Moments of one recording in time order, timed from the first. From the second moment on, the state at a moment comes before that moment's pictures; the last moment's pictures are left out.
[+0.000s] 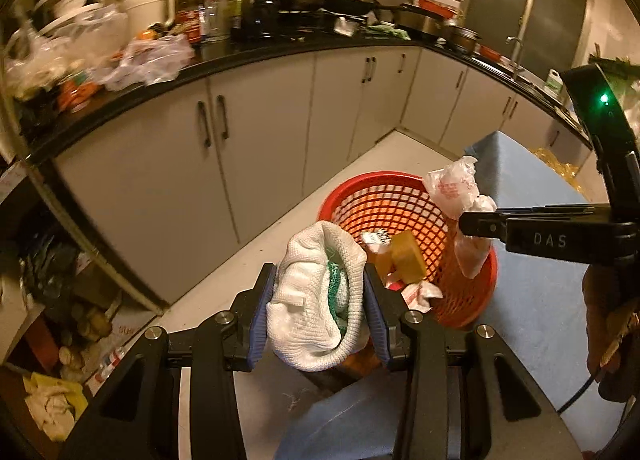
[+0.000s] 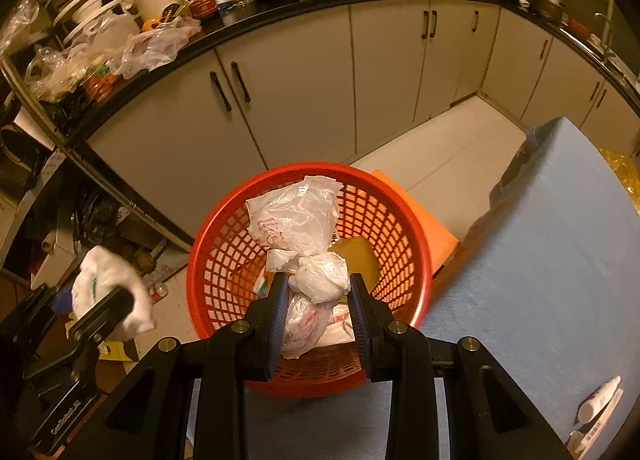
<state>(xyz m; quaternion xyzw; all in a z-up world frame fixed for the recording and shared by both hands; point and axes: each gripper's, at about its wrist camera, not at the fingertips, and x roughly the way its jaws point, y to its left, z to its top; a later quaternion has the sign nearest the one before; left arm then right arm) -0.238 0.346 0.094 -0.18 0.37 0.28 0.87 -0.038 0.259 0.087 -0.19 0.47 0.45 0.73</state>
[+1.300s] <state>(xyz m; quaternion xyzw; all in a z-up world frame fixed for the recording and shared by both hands) -0.249 0.322 0.084 -0.18 0.38 0.29 0.86 -0.029 0.279 0.070 -0.19 0.48 0.45 0.73</state>
